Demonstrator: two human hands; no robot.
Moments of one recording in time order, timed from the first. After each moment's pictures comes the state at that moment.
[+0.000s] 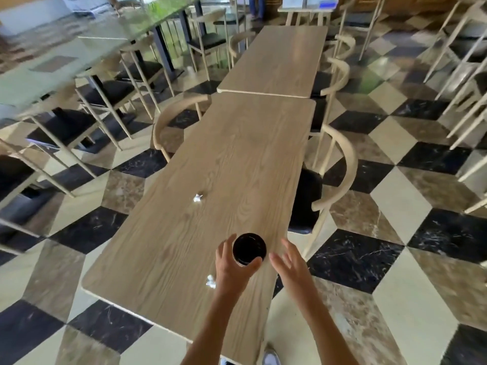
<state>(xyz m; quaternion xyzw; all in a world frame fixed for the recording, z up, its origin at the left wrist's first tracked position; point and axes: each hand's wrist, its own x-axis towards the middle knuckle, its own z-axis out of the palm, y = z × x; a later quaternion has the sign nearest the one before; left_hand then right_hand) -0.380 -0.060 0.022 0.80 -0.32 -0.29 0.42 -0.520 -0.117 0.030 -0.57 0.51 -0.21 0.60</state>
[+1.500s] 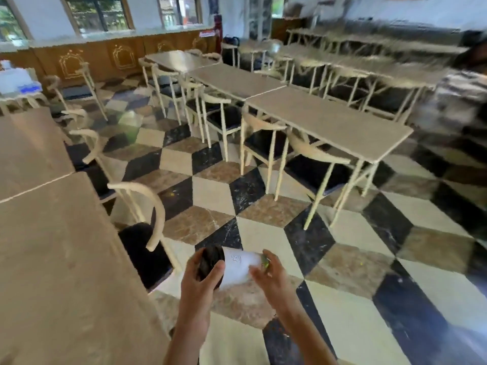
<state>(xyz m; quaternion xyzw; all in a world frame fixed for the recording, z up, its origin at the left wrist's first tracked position) -0.533 -0.057 0.089 0.44 -0.45 -0.66 0.40 -0.690 0.029 0.067 -0.30 0.72 -0.50 0.37</state>
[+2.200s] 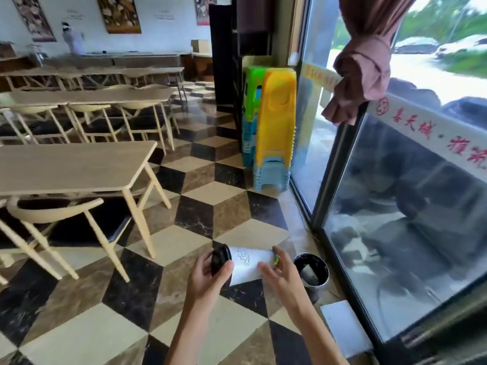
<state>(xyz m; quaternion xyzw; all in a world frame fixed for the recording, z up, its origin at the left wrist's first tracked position) -0.954 0.342 0.118 0.12 -0.66 -0.74 0.04 -0.973 0.536 0.115 0.02 0.75 -0.66 0.05</state>
